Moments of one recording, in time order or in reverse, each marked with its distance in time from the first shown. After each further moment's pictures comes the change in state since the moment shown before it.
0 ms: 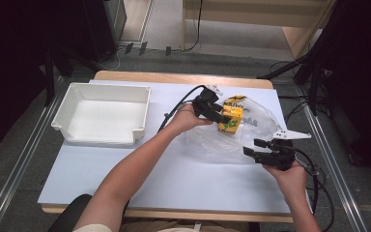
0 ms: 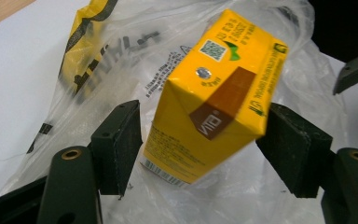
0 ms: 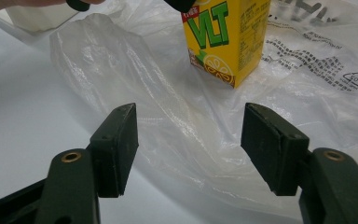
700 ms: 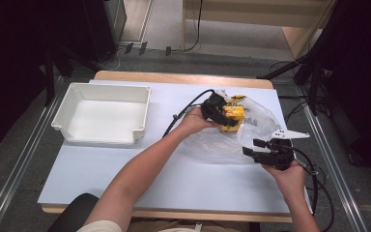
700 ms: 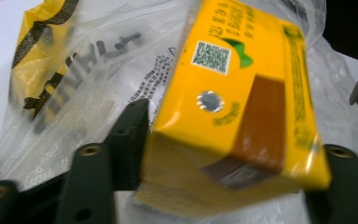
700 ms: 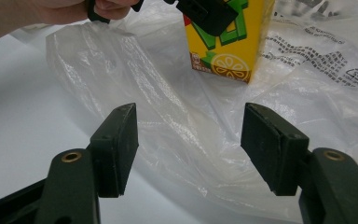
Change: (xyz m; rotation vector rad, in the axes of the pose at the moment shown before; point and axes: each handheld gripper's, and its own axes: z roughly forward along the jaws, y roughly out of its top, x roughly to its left) left arm -0.006 0.002 0.029 0.000 -0.003 0.049; right arm -0.001 0.000 0.004 0.013 -0.003 0.007
